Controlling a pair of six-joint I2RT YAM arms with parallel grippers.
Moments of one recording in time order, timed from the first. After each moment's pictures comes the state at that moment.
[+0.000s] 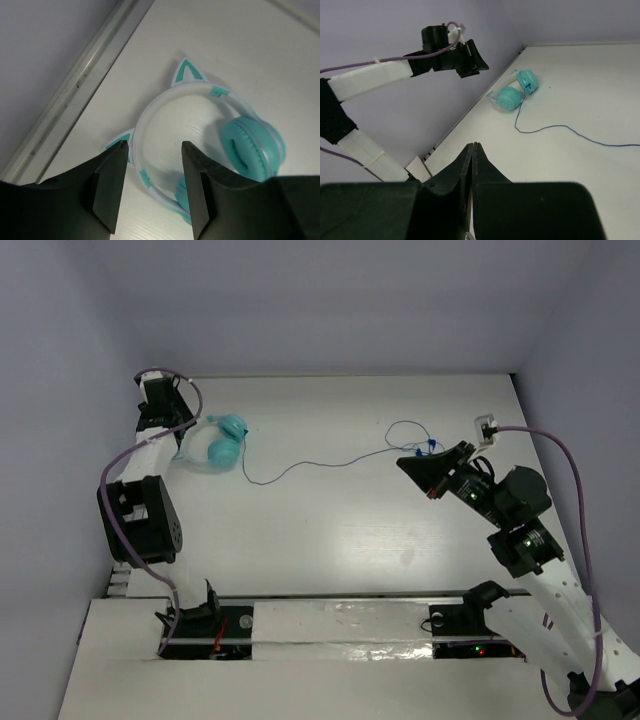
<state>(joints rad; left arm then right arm) 0.16 1.66 1.26 -0.21 -0.23 -0.32 0.44 0.66 0.75 0.07 -0.41 0.64</state>
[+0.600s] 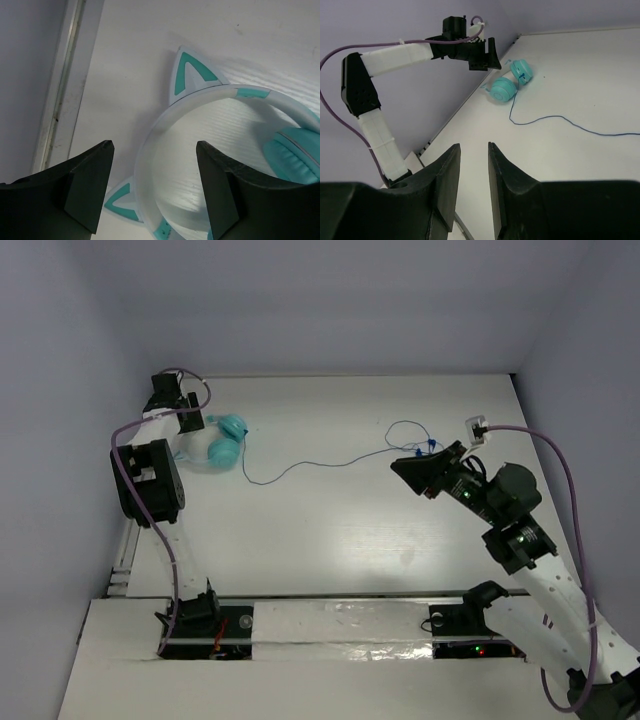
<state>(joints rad) 0.19 2.05 1.57 -0.33 -0.12 -0.05 0.44 0.69 0.72 0.08 -0.40 0.63</state>
